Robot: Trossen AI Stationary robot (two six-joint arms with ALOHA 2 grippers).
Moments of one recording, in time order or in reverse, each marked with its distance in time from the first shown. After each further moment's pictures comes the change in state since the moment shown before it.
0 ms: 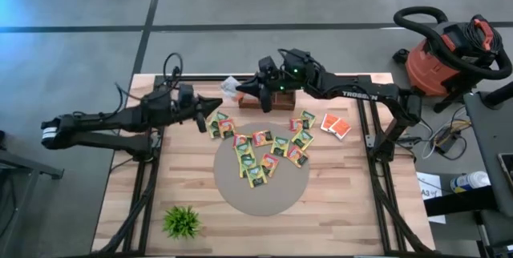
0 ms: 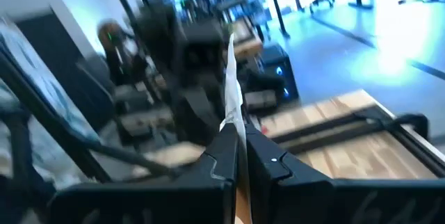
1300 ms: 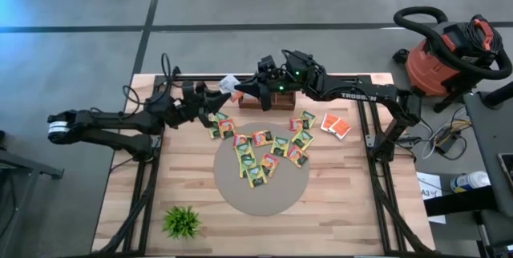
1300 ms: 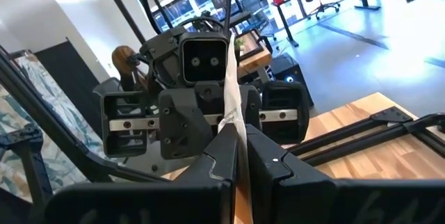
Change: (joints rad) left arm 0.002 0.192 -0.030 0.544 0.051 -0.015; right arm 0.011 0.002 -0.021 0.069 0.014 0.092
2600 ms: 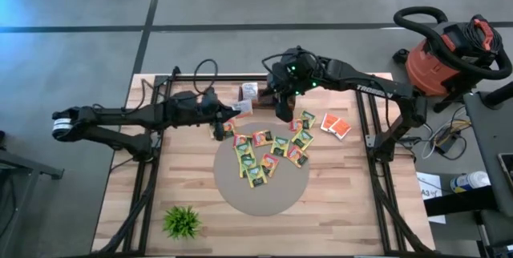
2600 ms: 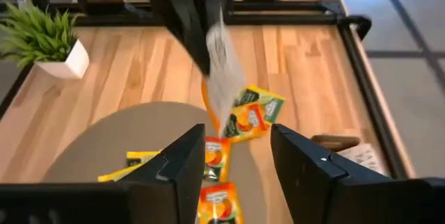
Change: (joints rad) left arm 0.000 0.108 0.164 -0.600 0.084 0.253; right arm 0.000 -0.051 0.250 -0.963 0.082 -0.671
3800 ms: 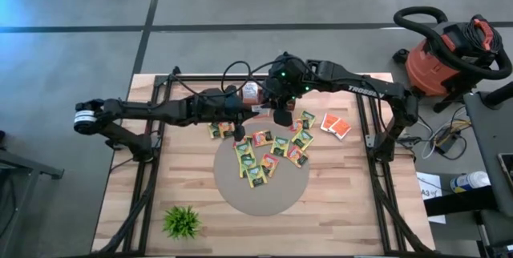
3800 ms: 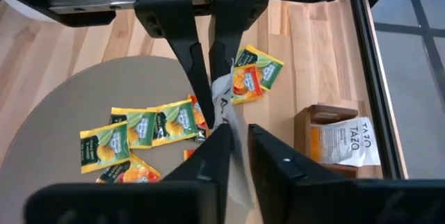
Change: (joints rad) left arm 0.003 0.265 0.180 0.006 0.038 0.160; right arm 0.030 0.079 0.073 -0.161 0.083 -0.089
